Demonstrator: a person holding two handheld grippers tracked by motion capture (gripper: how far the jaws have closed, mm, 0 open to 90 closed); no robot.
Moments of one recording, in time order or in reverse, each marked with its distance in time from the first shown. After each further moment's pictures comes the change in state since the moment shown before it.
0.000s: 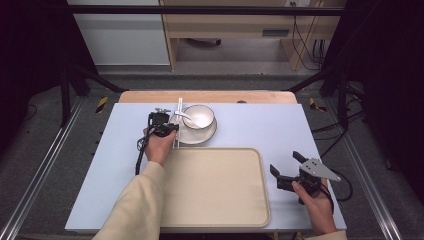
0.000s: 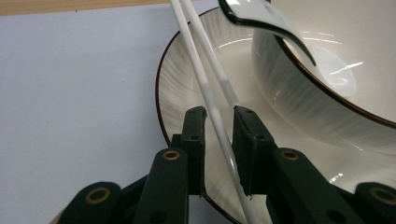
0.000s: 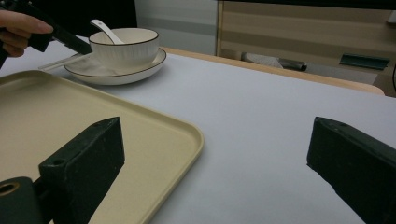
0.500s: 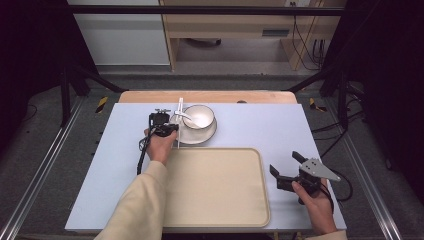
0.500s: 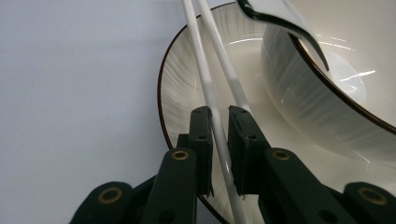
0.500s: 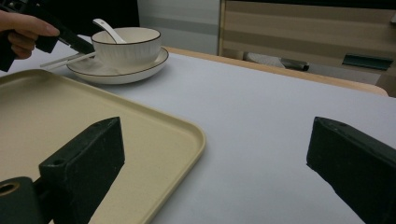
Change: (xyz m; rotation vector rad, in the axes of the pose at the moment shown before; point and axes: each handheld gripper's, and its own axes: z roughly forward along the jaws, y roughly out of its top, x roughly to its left) left arm -0.001 -0.001 0.005 0.002 0.016 -0.064; right arm 0.000 0.000 0.000 0.002 0.009 0.000
